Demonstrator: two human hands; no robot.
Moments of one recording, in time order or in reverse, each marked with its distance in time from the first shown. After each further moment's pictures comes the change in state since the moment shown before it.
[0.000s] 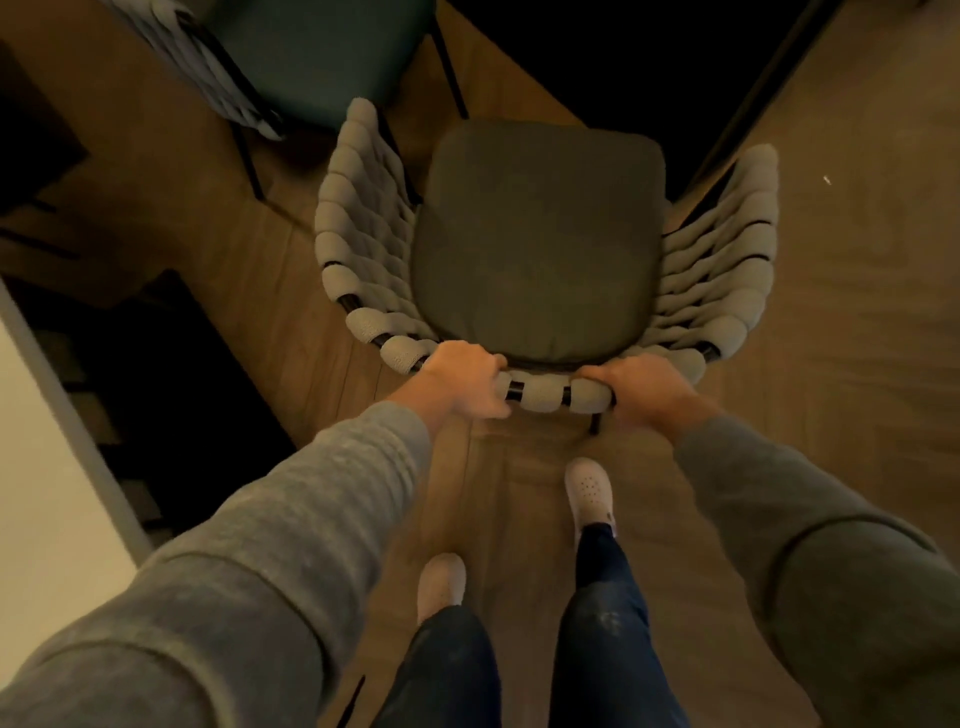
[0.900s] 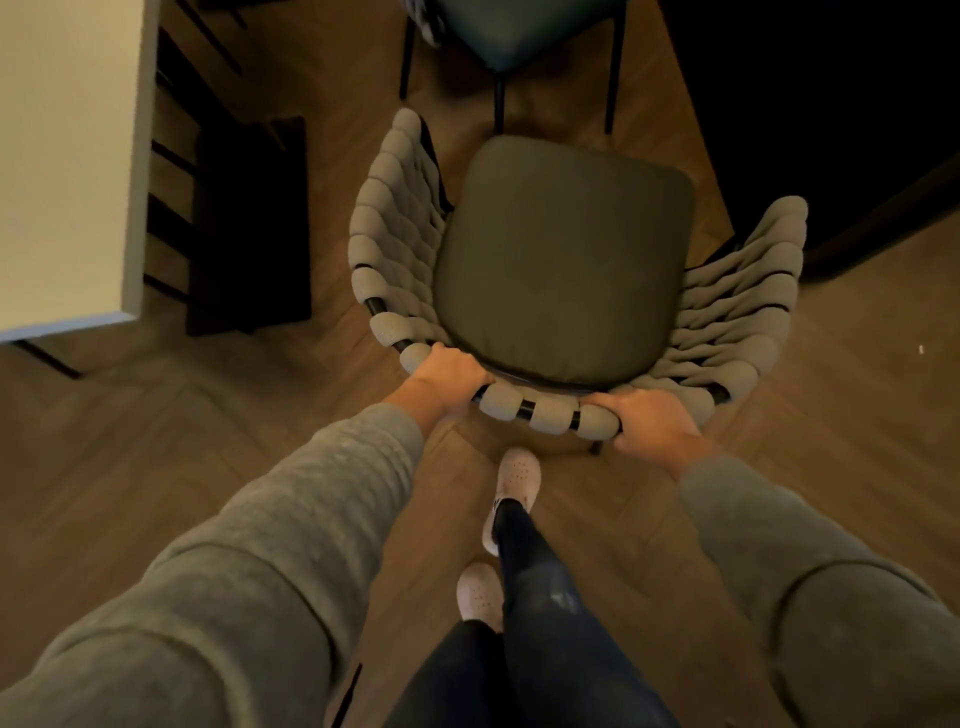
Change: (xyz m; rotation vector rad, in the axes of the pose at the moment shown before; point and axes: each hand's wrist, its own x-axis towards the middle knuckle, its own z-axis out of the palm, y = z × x) left_hand -0.019 0.153 0.033 -0.092 -0.043 -0.385; right_hand -0.058 0.120 0.003 -0.171 -0.013 -0.379
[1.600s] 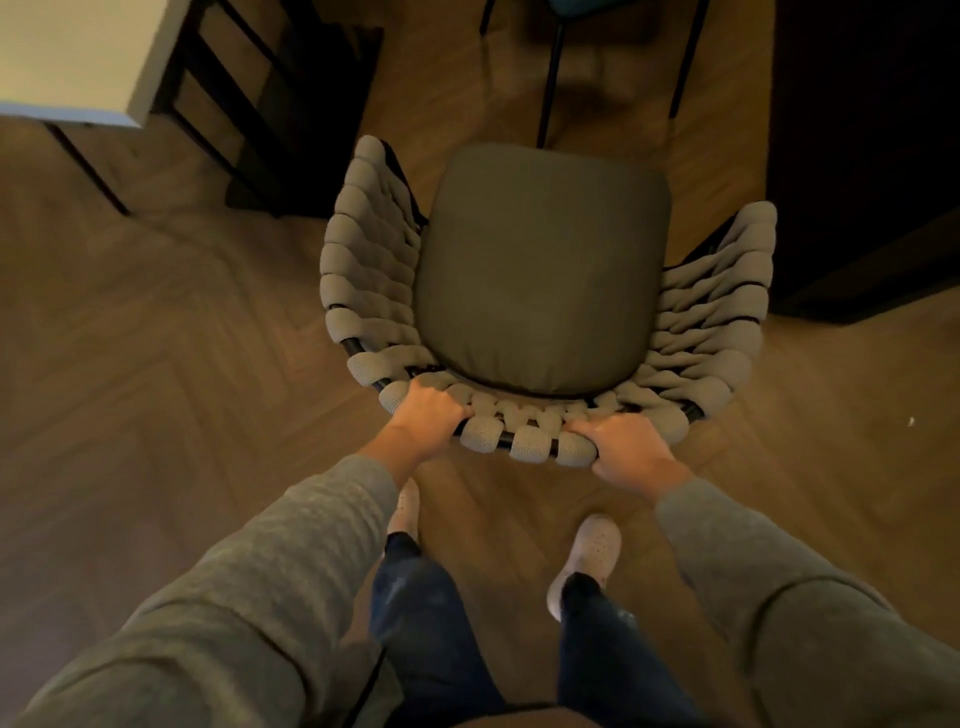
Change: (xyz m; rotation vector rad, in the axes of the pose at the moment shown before) left_hand -0.063 0.238 0.023 -0.275 -0.074 -0.295; right_hand -0.123 0.116 0.049 -0.164 -0.144 -0.347
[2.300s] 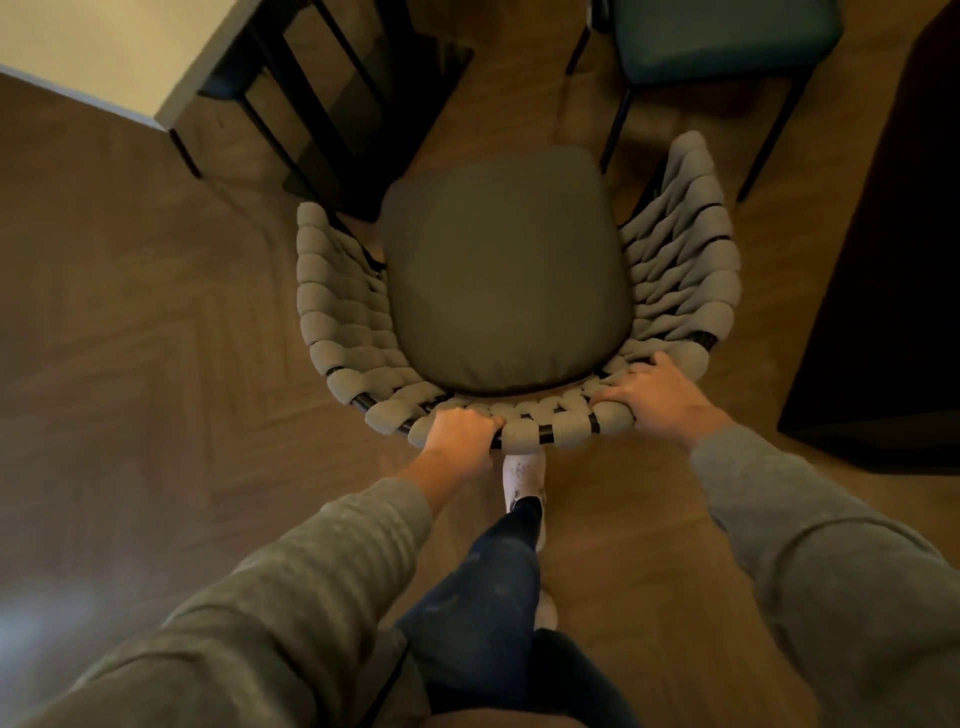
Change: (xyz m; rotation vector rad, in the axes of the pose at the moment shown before) left_hand 0.116 0.085 -0.104 -0.414 0.086 -0.307; right_hand 0.117 0.199 -0.132 -0.460 -0.052 -0.302
